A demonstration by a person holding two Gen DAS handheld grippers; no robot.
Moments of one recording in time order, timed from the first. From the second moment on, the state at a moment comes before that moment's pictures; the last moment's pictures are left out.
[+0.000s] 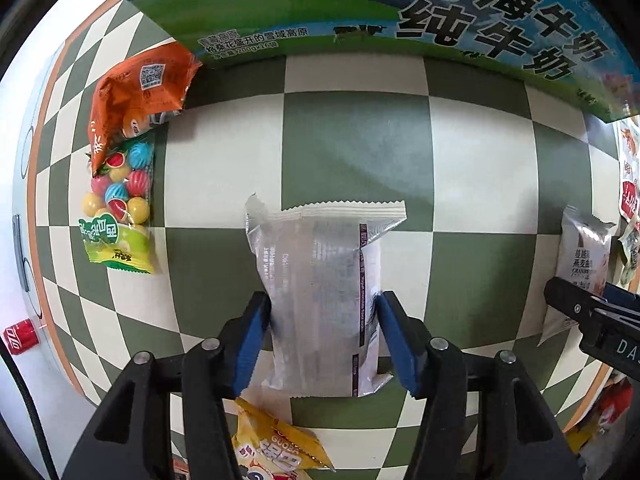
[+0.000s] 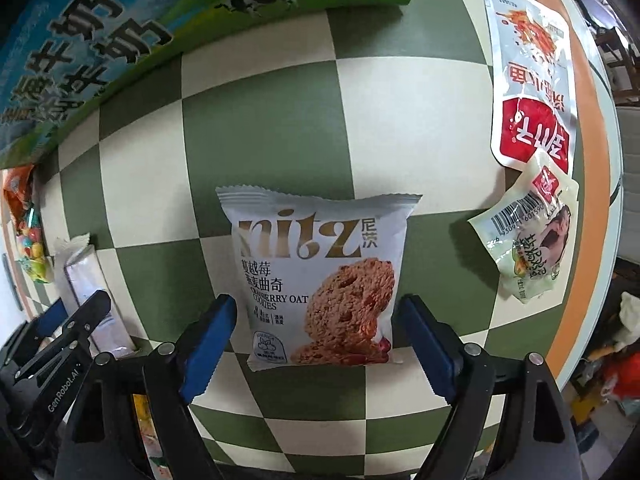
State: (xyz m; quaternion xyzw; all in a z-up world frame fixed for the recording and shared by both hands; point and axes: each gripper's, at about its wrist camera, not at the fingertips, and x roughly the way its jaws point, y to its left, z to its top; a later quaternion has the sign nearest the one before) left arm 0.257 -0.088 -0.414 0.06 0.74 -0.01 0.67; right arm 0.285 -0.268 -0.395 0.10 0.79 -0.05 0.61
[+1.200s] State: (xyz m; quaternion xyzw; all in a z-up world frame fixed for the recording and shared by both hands) left arm 0.323 -0.060 -0.174 -0.02 0.63 -0.11 0.77; right arm 0.284 -0.236 -0.224 0.17 0.66 0.04 0.73
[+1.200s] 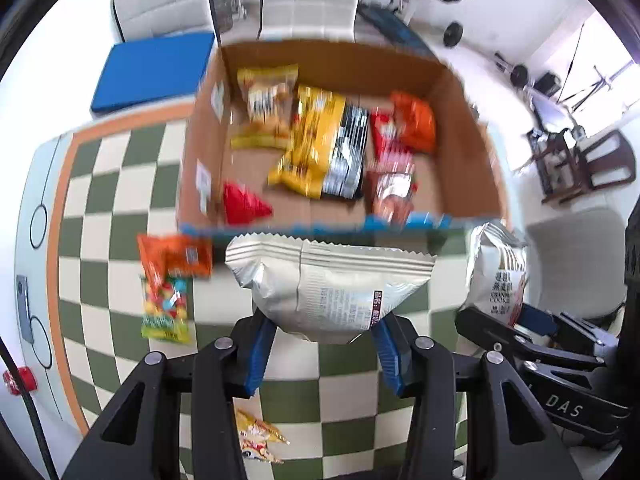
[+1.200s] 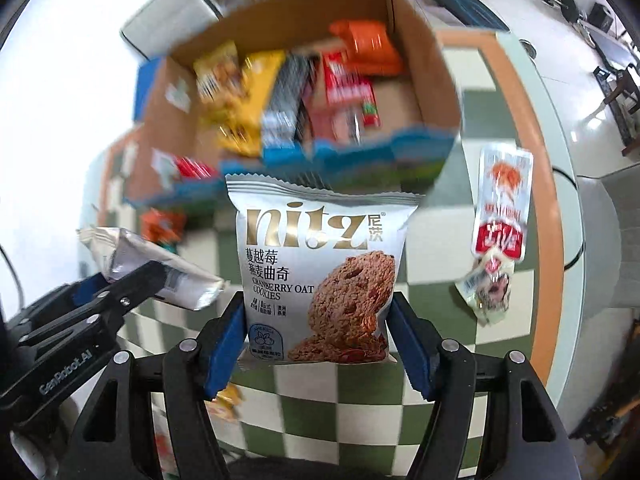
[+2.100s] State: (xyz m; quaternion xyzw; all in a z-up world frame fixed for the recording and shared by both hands) left arm 0.539 -0.048 -0.297 0.07 0.73 -0.04 0.68; right arm 0.448 -0.298 -0.283 0.17 0.70 -0.05 0.69
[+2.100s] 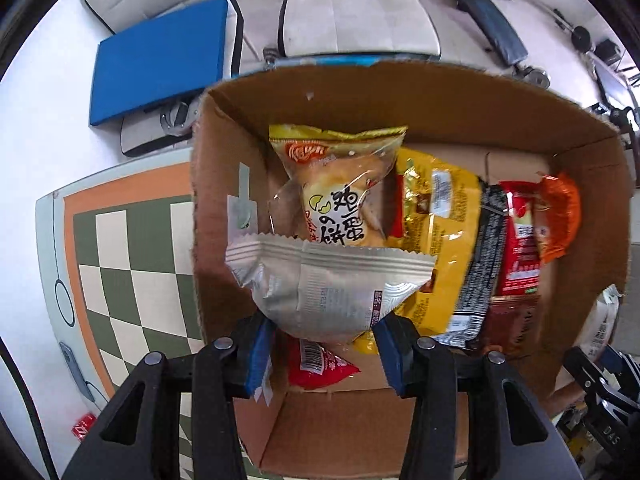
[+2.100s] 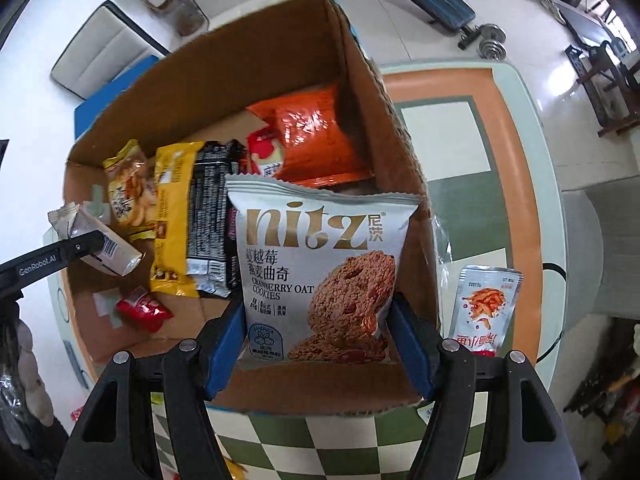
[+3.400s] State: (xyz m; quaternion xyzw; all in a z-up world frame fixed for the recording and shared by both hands) left arm 0.386 -0.035 -0.173 0.01 0.58 -0.03 0.82; right arm 0.373 -0.268 -0.204 0.14 0.63 0.00 0.76
